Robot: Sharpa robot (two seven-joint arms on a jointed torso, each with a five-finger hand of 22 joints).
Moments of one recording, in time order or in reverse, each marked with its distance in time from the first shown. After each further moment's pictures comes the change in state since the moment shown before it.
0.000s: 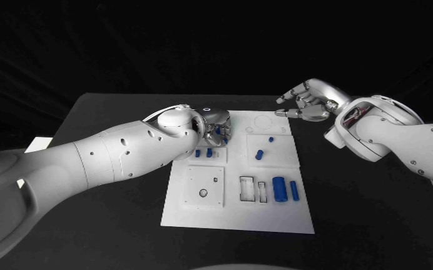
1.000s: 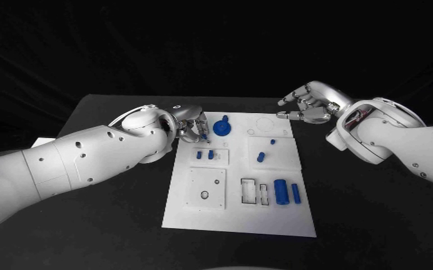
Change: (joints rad) left arm -0.006 -0.205 0.034 0.137 0.095 -0.068 -0.021; left_hand -0.026 -0.011 0.007 -0.007 0.000 0.013 -0.001 -0.022 -0.006 0.018 0.003 -0.043 0.003 0.000 0.000 0.004 0.000 0.000 0.000 0.000 0.000 0.005; right arm 0.000 -0.005 0.000 0.000 0.000 0.000 0.000; right_hand 0.000 0.000 0.000 0.000 0.000 0.000 0.000 0.000 0.000 0.000 0.000 0.000 0.000 0.000 0.000 0.000 0.001 0.000 0.000 0.000 0.000 0.000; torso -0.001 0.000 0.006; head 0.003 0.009
